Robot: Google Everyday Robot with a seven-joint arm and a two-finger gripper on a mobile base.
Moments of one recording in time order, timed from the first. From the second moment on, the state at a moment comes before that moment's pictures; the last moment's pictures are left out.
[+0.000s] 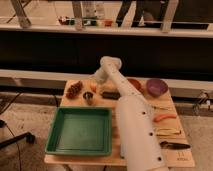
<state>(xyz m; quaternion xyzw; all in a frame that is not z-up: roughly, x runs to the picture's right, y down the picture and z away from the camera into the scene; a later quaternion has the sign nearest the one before) -0.072 -0.034 1.023 -0.18 -0.29 -0.21 0.92</state>
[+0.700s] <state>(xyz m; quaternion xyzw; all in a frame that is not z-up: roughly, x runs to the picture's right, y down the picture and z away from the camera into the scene) -0.071 -0.045 1.009 -0.17 -0.29 -0.21 0.92</state>
